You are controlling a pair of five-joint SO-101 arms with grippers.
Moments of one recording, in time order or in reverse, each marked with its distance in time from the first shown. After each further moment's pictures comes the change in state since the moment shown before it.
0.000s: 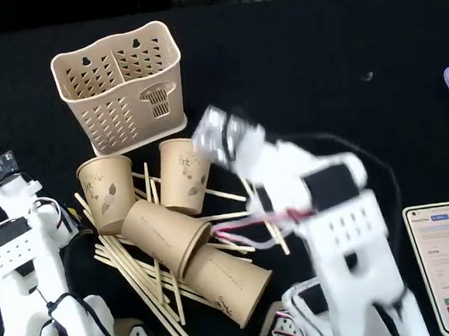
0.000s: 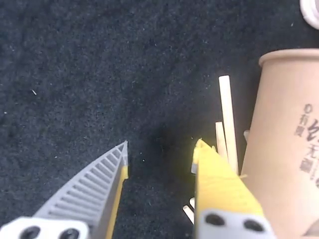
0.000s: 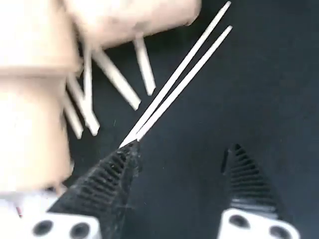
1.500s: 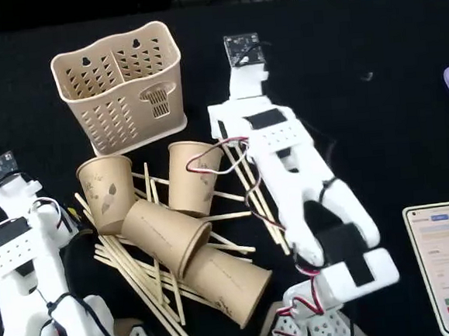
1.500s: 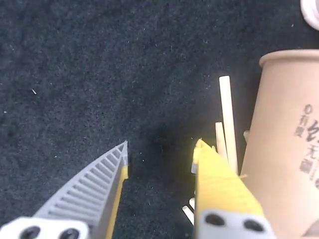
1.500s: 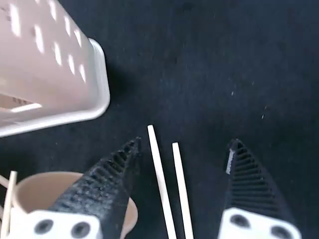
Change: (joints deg) left arm 0.0 0.0 0.0 0.0 0.3; right arm 2.8 46.9 -7.2 -54.2 -52.0
